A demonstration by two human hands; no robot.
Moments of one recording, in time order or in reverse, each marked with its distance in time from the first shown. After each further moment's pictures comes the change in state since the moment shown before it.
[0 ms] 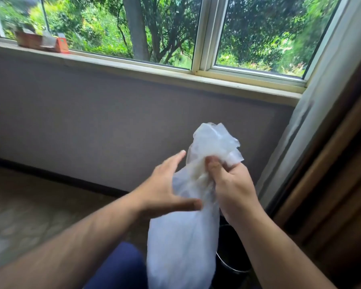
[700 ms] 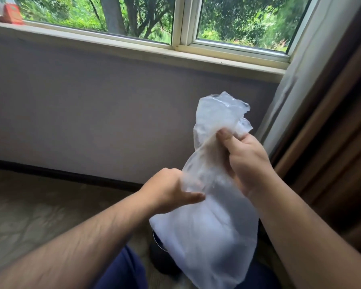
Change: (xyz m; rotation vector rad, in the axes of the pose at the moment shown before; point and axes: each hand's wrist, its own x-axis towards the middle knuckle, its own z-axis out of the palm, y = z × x) left_hand 0.034 -0.009 0.062 0.288 -0.127 -0.024; right_hand 0.026 -0.008 -0.047 0.134 0.025 0.114
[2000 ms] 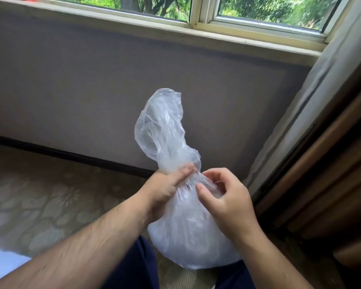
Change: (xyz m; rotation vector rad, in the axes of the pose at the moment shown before) left_hand -0.025 -0.019 0.017 -1.416 0.086 -0.418; right_hand -0.045 0.102 0.008 -0.614 -0.026 -0.161
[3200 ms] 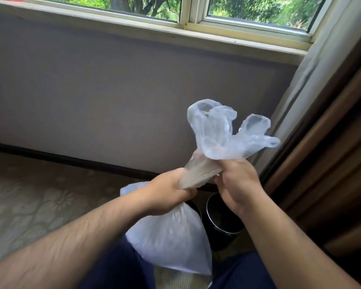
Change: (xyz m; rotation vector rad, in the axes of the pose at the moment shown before) left_hand 0.008 0.003 -0.002 1.065 -0.194 0.269; right_hand 0.046 -0.009 -0.012 0.687 -0.012 0.279
